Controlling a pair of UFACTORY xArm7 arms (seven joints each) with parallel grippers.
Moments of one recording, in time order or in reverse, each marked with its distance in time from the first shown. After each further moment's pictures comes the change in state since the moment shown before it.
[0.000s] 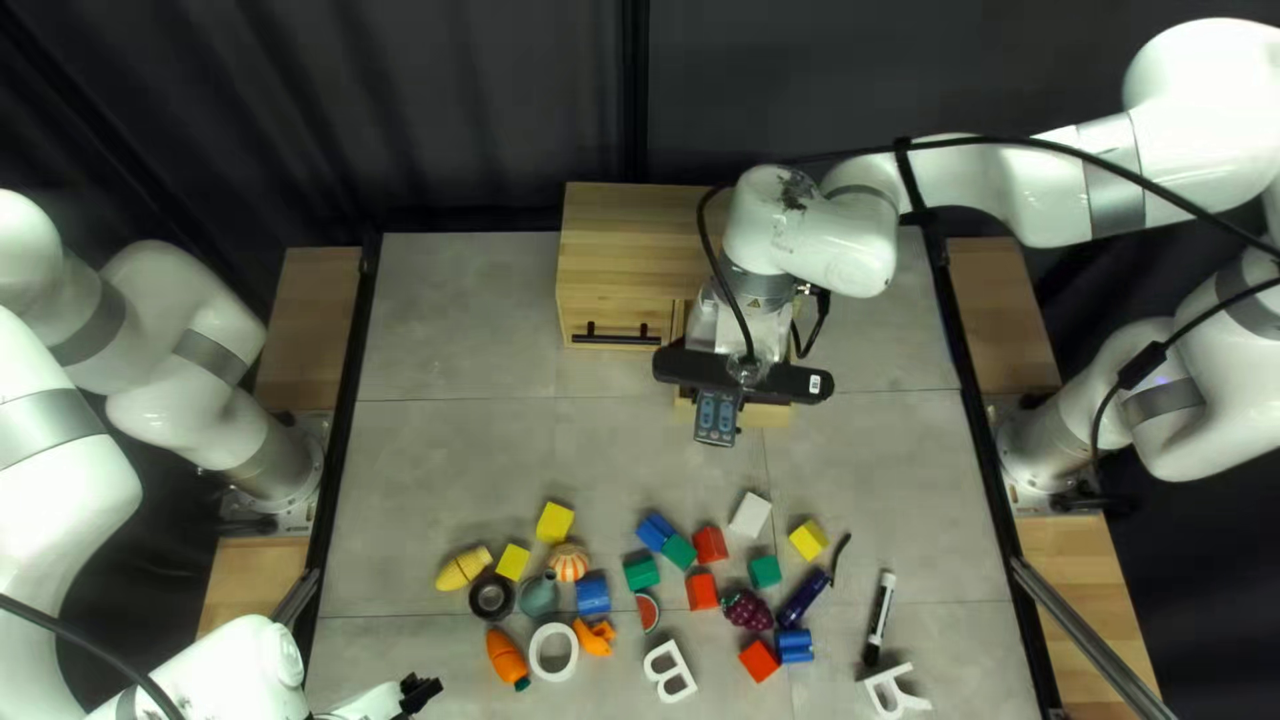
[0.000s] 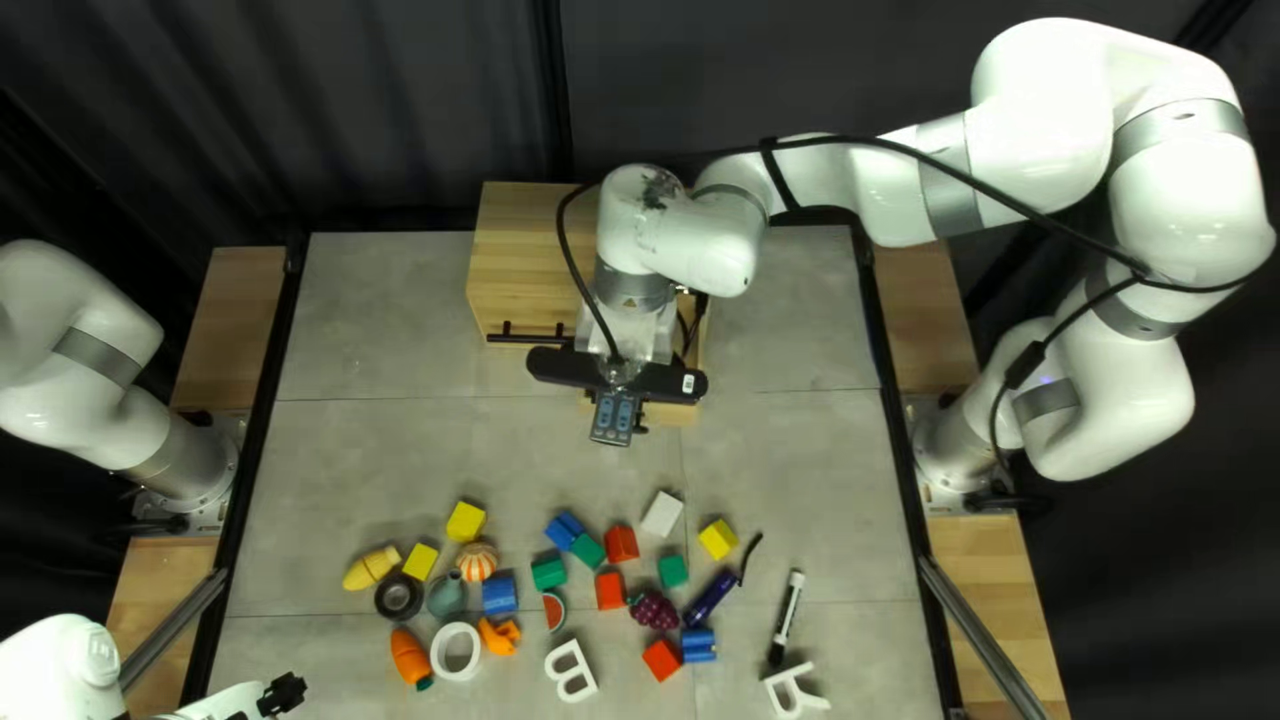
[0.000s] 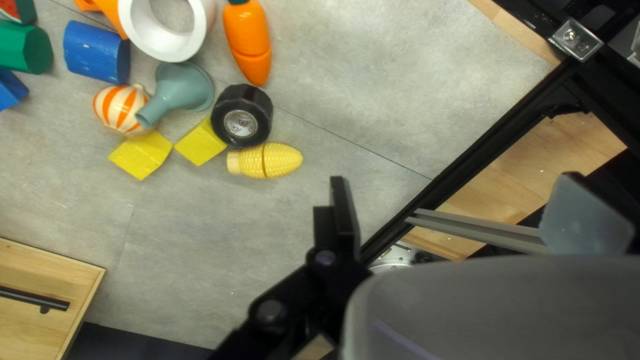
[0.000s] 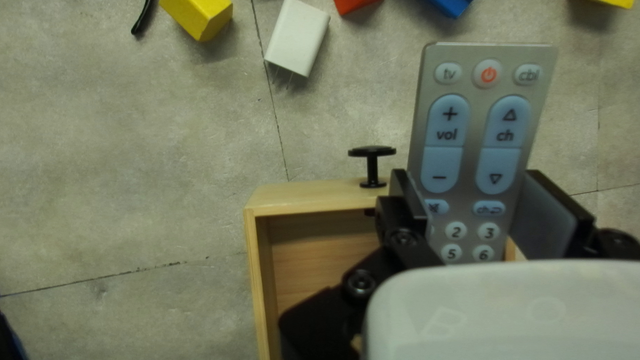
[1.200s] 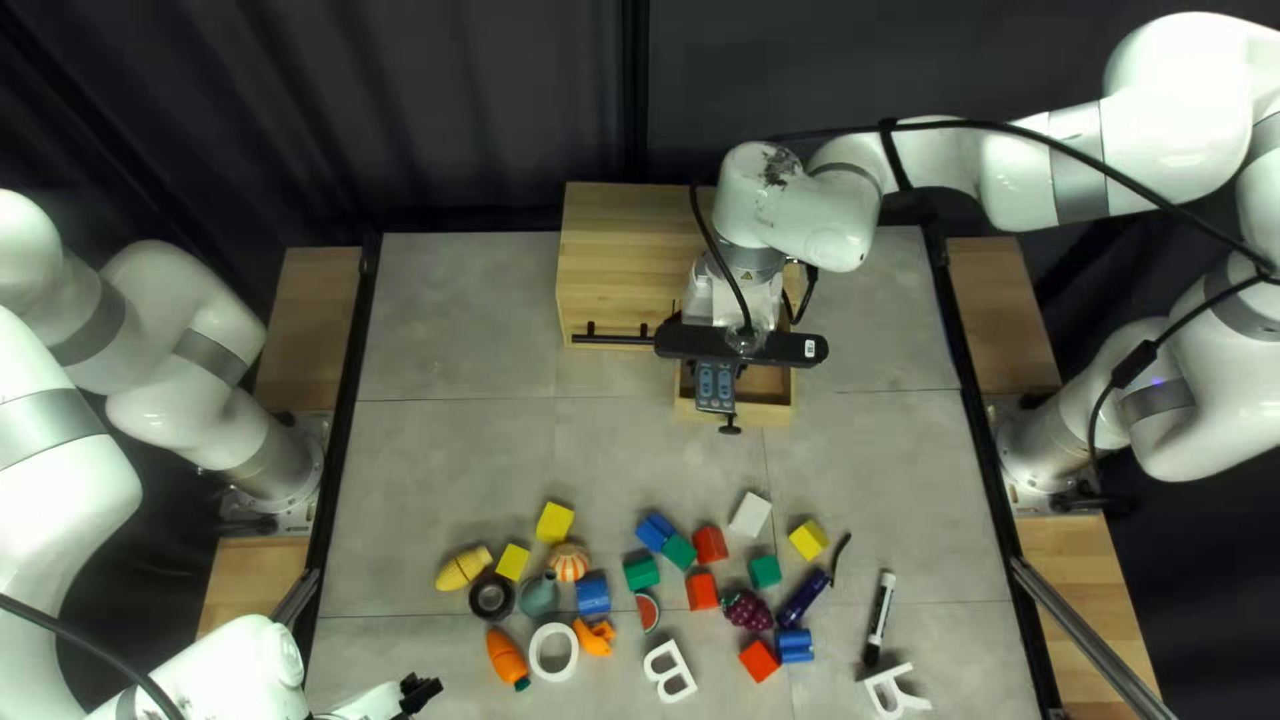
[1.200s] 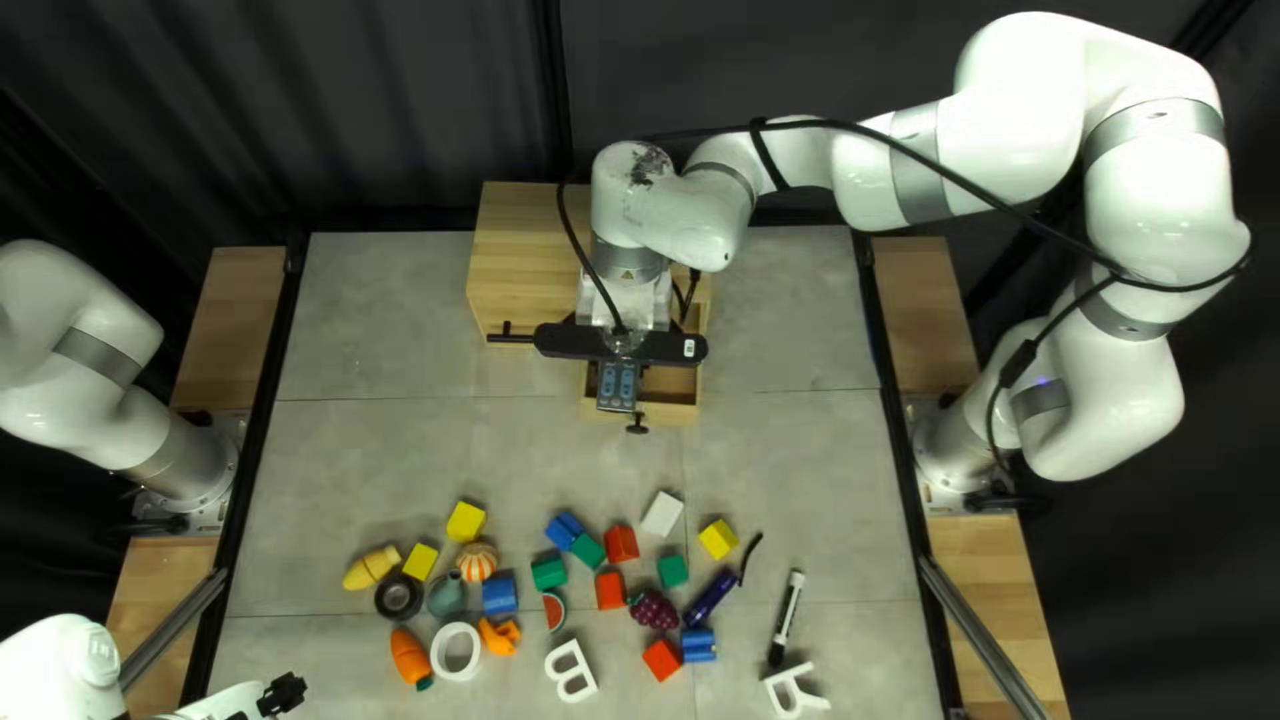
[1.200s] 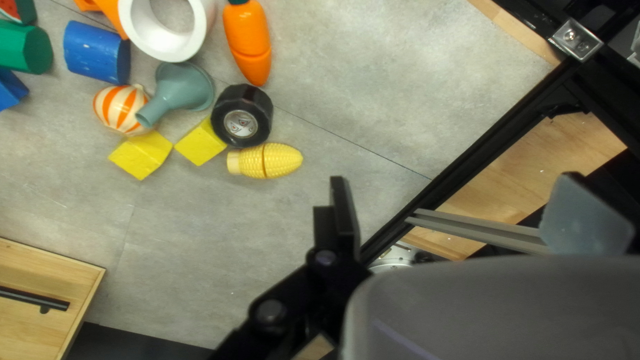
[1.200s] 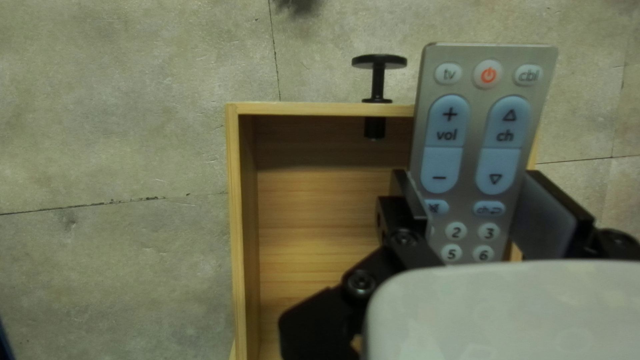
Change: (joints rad) left arm 0.000 0.000 0.000 0.000 0.000 0.000 0.000; right arm -0.037 0.052 -0.031 0.034 -0.021 0.008 -0.130
